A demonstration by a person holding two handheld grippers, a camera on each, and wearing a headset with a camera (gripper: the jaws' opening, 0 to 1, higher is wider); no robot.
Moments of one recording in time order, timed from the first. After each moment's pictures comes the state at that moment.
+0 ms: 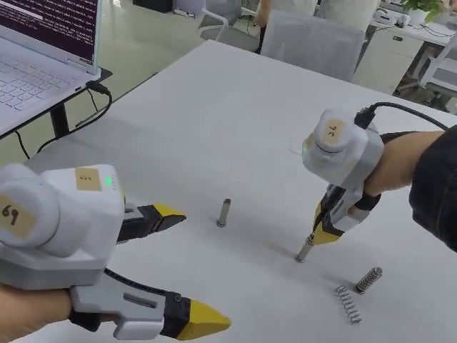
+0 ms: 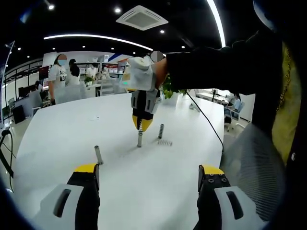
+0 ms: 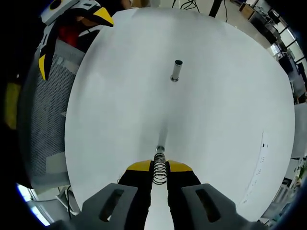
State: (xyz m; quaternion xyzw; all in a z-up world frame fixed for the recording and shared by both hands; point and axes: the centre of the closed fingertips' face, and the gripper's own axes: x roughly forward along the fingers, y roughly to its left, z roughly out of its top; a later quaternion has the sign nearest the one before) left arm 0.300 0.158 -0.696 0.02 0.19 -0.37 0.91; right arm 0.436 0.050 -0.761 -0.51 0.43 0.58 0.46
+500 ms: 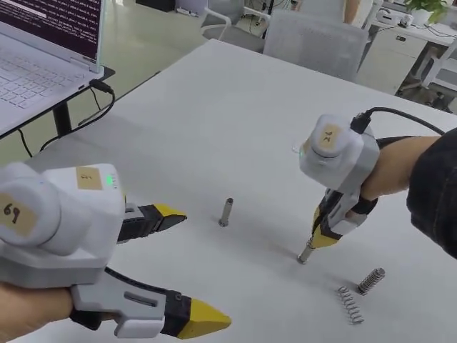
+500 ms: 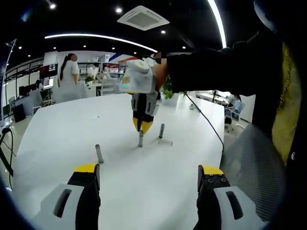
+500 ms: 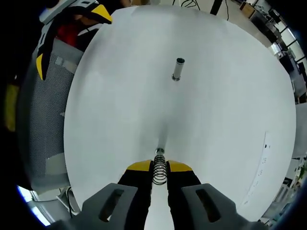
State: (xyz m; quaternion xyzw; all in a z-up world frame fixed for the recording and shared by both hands) left arm 0.299 0.159 -0.696 0.02 0.19 -0.37 0.91; right arm 0.431 0.051 -0.765 -0.51 0.44 0.58 0.46
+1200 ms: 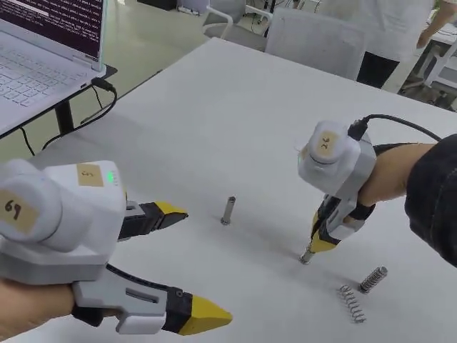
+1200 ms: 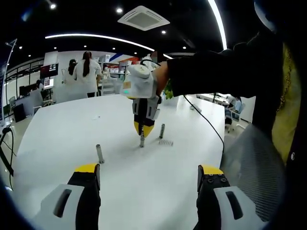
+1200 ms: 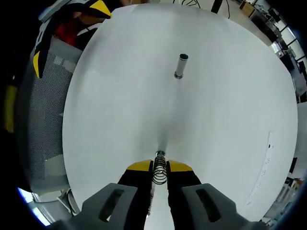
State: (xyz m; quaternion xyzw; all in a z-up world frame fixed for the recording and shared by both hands) left arm 0.300 0.159 -0.696 0.02 0.19 -0.37 0.91; right arm 0.433 0.050 -0.778 -0.51 0.44 0.58 0.46
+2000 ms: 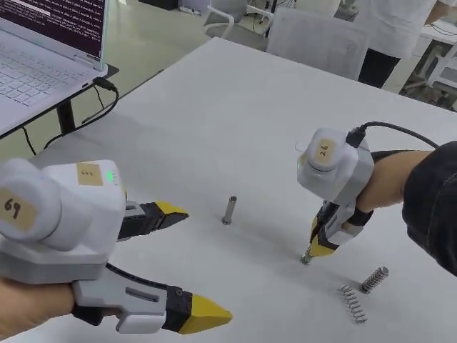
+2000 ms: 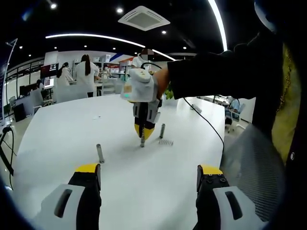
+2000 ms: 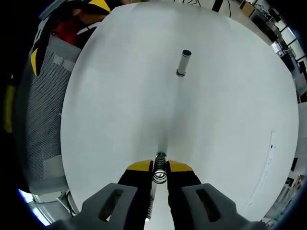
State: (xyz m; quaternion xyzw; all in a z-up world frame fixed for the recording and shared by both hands) left arm 0.300 0.160 -0.696 0.02 0.19 -0.37 0.91; right arm 0.432 0.049 -0.787 -0.51 0.44 0.58 0.46
